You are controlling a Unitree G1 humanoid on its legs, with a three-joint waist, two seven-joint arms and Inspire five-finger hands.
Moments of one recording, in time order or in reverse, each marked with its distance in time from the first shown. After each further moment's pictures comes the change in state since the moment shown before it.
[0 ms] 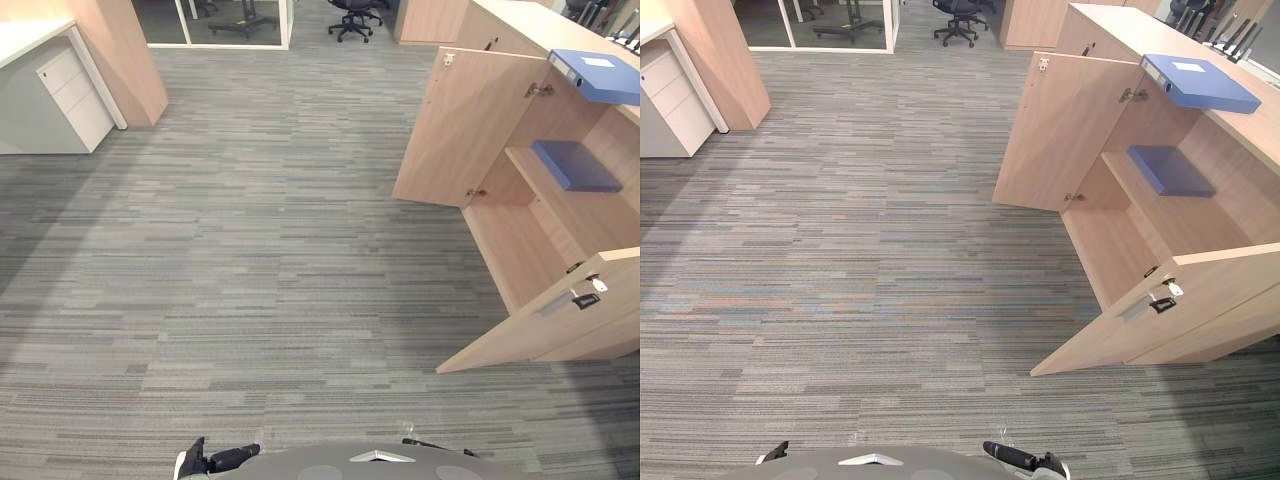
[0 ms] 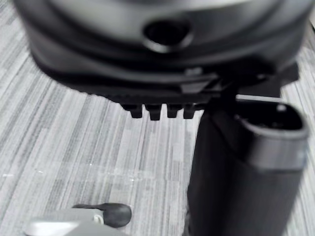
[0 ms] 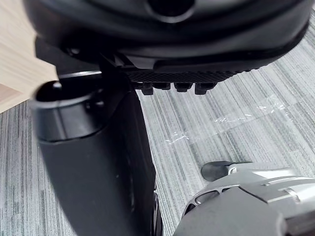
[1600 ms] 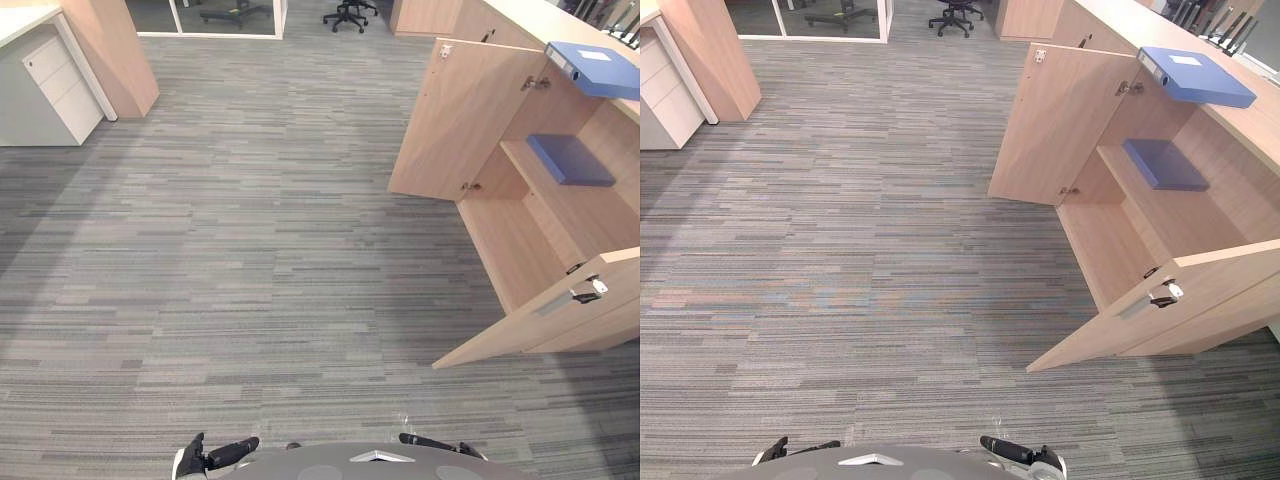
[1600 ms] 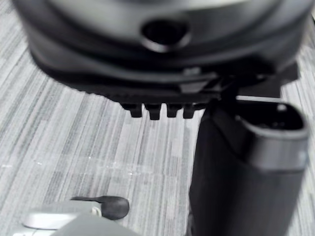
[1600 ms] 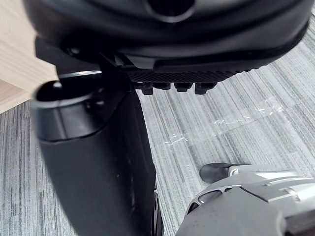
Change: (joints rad) left arm 0.012 0.008 -0.002 -0.018 -0.034 -0.023 -0.008; right arm -0.017 0.006 0.010 0.000 -0.003 0.000 -0.007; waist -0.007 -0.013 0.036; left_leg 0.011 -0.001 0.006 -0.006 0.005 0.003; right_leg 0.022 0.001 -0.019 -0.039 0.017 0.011
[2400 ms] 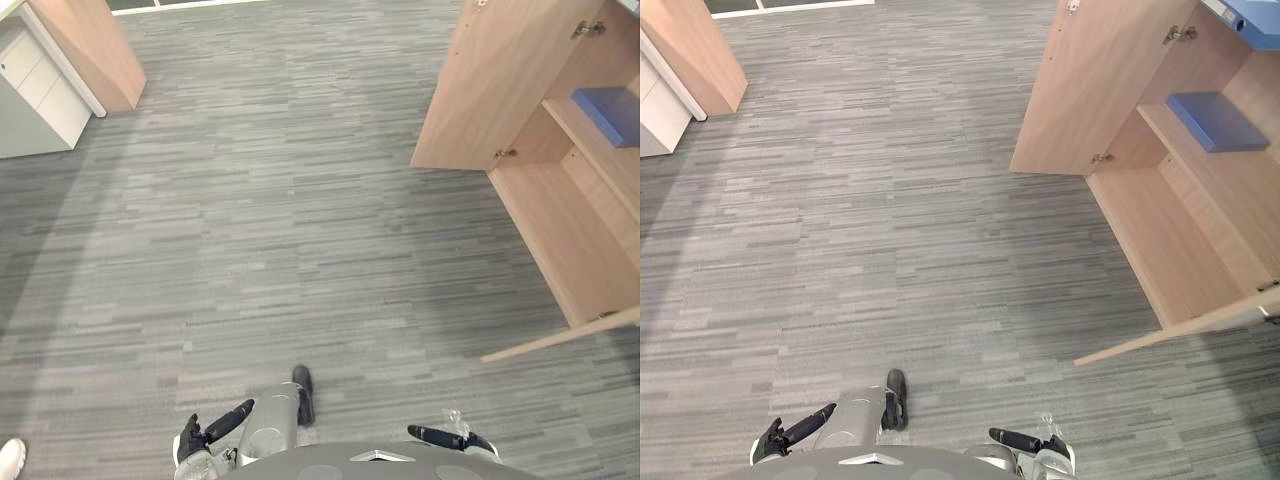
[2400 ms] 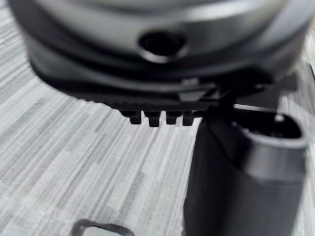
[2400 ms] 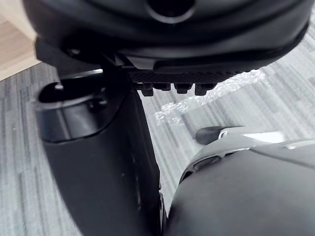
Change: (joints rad) left arm -0.039 -0.073 0.128 -0.066 -0.195 -0.033 0.046; right arm -0.060 -0.044 -0.015 0.030 0.005 0.003 -0.022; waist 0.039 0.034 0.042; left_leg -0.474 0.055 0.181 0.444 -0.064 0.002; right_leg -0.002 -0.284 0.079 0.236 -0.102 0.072
